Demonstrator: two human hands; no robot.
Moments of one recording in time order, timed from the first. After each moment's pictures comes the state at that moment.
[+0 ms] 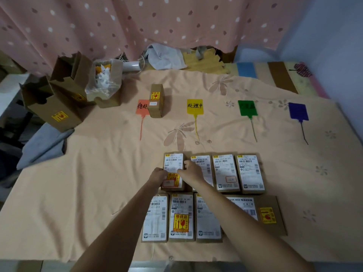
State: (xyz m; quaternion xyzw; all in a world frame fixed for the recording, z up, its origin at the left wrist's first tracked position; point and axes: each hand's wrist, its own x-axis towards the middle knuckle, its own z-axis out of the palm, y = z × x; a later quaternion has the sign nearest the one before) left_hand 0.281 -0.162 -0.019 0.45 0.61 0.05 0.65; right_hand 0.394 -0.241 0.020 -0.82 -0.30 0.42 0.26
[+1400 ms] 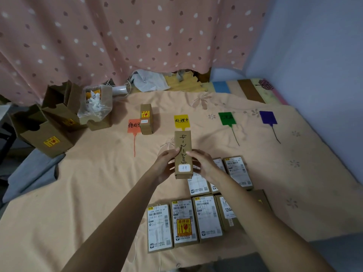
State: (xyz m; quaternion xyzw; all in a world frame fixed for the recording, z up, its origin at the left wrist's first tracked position) left_hand 0.309 -0.151 0.080 0.47 0.33 0.07 0.81; right_hand 0.433 -0.269 0.093 -0.61 -0.13 0.52 0.59
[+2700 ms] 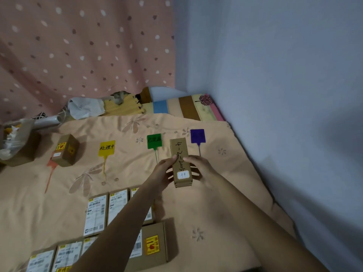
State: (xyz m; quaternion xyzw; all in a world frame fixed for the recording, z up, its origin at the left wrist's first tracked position) left_hand 0.656 -0.380 0.111 0.50 0.34 0.07 0.79; right_hand 0.777 -0.491 0.112 -0.63 -0.12 0.50 0.59
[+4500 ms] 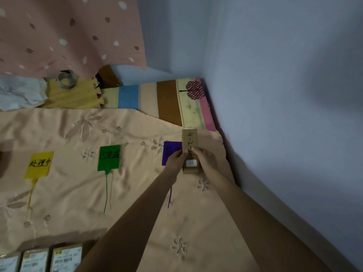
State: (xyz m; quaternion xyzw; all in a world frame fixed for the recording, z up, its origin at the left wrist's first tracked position) left_hand 0.971 -0.315 -0.013 0.51 0.50 0.04 0.69; right_hand 1.060 -0.395 -0.016 -0.78 -0.04 0.44 0.45
